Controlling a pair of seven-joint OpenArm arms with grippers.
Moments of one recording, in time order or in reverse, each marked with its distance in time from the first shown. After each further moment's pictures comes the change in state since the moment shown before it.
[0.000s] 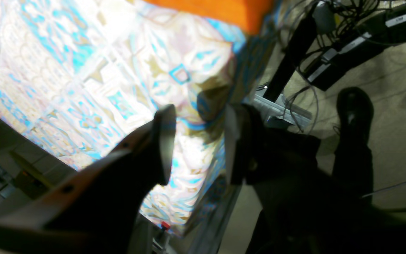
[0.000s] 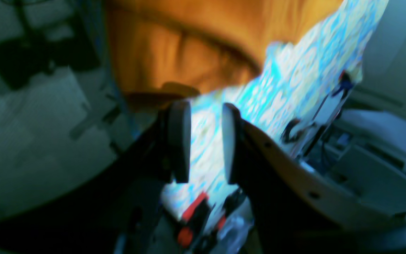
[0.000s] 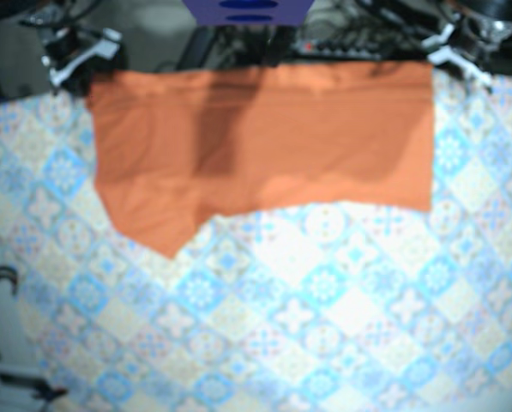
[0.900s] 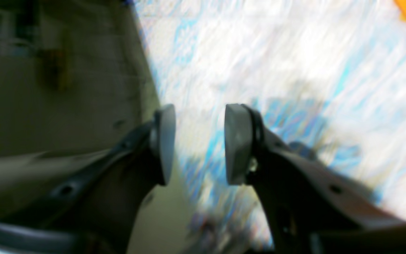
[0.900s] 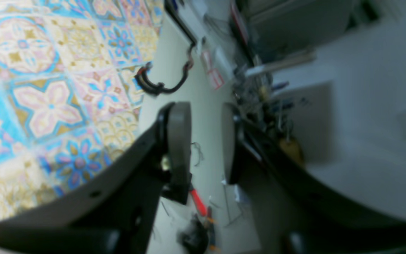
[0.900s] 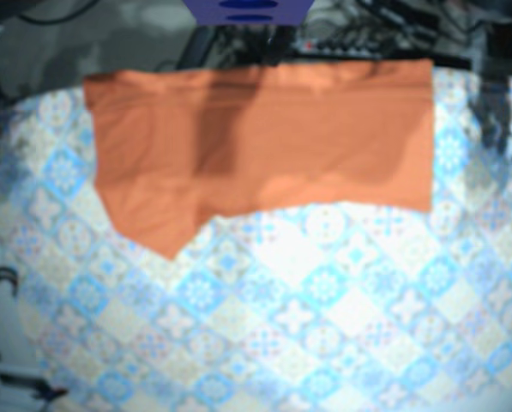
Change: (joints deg) left arm -11.5 -1.9 -36.3 20.0 -40.8 -14.3 15.2; right arm 20.7 6.5 28.9 10.2 51.7 21.2 -6.4
